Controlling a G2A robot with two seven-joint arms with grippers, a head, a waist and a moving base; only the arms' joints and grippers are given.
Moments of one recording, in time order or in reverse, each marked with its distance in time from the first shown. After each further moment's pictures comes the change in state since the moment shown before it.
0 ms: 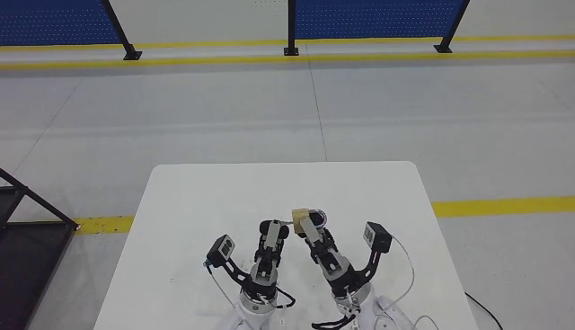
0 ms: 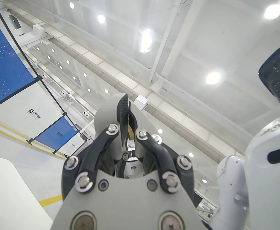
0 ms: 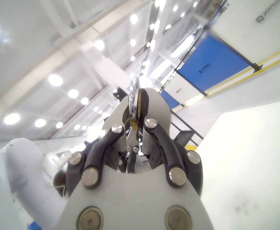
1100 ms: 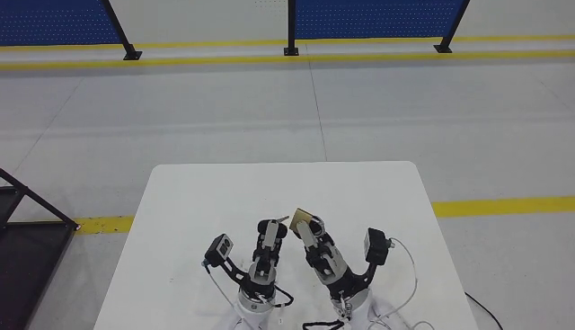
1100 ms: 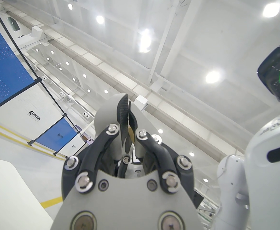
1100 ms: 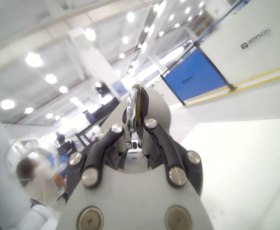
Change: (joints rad) left arm 0.019 -0.029 -0.062 0.000 0.033 -0.034 -0.035; right arm -0.016 -0.006 0.010 -0.007 -0.282 0.062 -0.142
